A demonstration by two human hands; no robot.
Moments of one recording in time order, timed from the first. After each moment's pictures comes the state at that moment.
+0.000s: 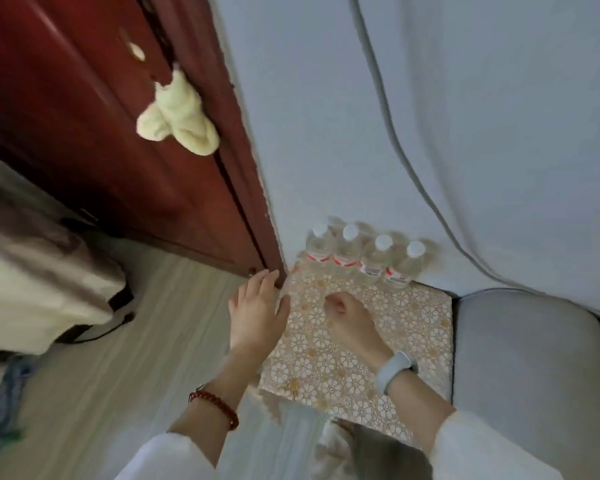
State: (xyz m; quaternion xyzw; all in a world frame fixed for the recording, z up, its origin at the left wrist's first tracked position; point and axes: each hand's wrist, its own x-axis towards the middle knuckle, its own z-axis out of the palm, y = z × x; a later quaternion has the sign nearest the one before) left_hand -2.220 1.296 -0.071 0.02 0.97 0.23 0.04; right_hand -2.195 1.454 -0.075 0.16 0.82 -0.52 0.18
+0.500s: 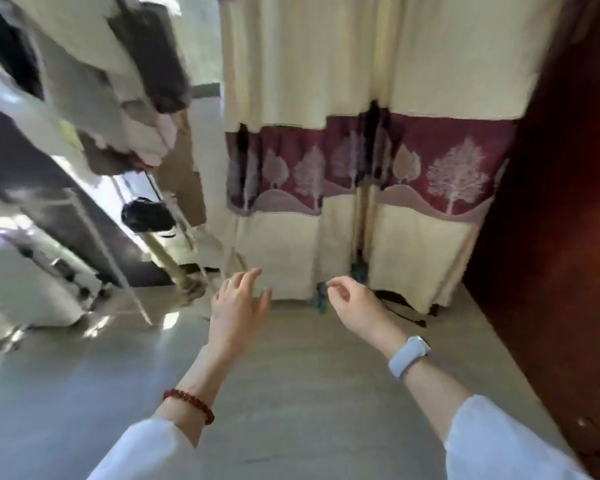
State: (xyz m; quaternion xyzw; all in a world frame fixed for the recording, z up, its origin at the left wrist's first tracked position) left_hand -1.698 0.746 0.109 -0.46 0.84 0.12 -0.25; right_hand -1.873 0.844 0.109 -0.43 0.77 -0.40 0.27
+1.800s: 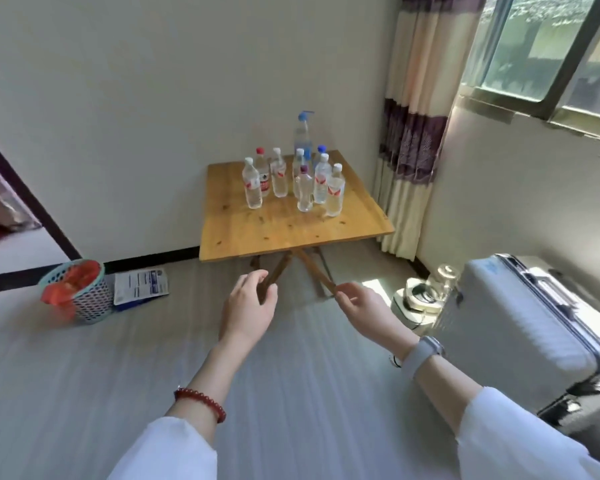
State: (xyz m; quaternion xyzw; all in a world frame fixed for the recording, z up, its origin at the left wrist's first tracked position) left_hand -0.573 0.222 0.119 -0.87 0.29 -0.01 -0.39; right_hand -0.706 0.062 0.122 -0.86 0.29 -0.12 0.41
